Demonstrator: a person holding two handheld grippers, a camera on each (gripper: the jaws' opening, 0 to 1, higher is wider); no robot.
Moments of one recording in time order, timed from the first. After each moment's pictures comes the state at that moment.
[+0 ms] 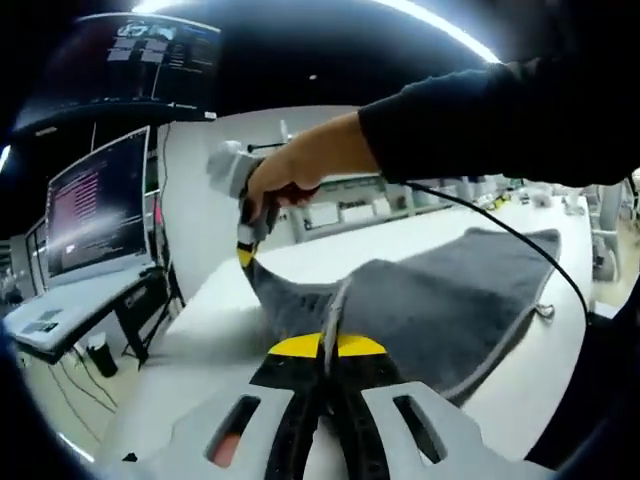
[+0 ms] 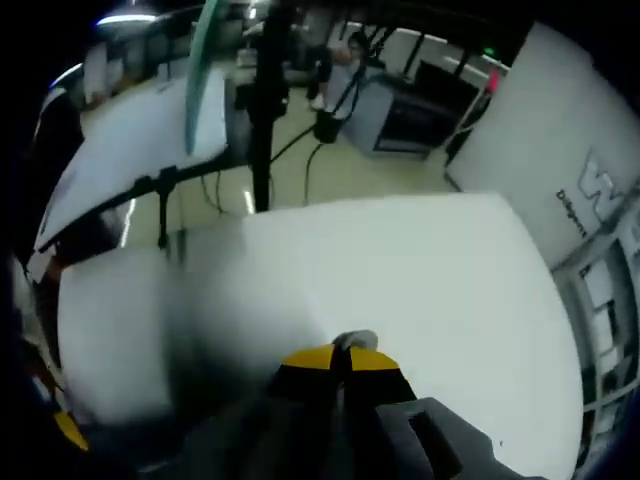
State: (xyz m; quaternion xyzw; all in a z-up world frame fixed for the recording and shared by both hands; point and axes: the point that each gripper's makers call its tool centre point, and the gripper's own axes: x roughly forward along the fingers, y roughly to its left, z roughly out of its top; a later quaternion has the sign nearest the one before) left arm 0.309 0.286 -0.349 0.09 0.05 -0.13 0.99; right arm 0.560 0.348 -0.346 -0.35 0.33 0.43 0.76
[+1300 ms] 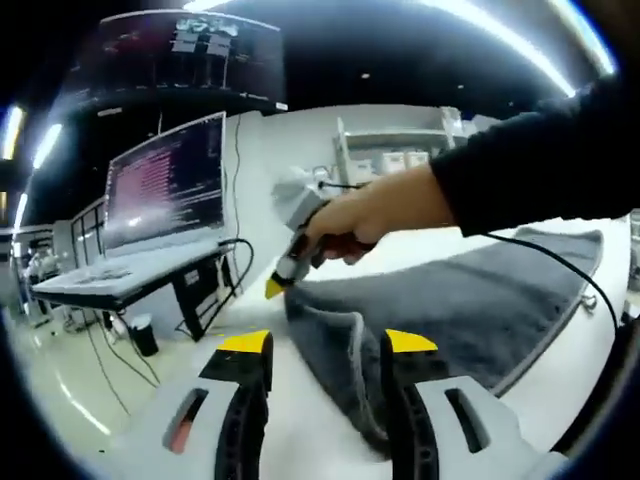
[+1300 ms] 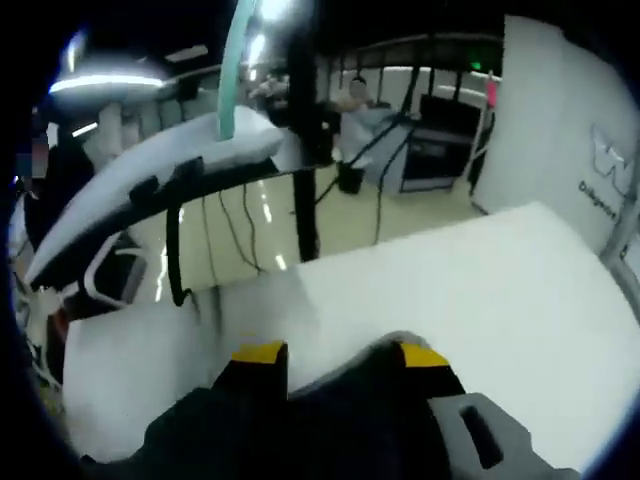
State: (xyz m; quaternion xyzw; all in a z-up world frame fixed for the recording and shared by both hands) left arm 0.303 0.362 -0.357 0.09 0.04 0.00 1.00; right arm 0.530 0.435 -0.399 -0.19 0.29 0.52 0.78
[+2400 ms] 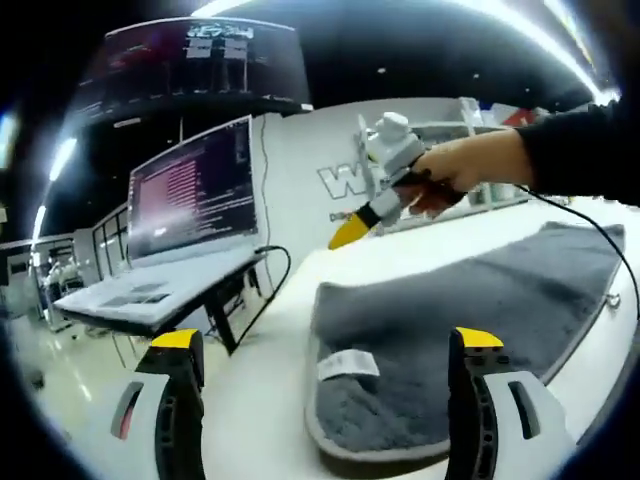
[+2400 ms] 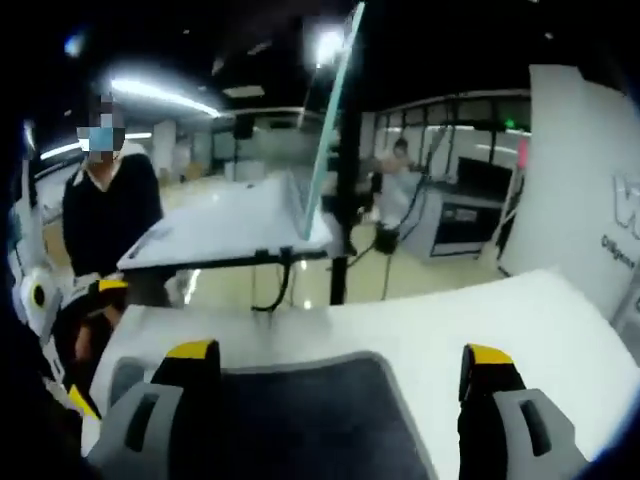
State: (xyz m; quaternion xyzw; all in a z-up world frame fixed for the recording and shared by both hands) left arm 0.305 0.379 -0.333 0.10 0.04 0.03 0.99; right arm 0.510 0.349 -0.300 -0.19 0.15 0.58 0.78
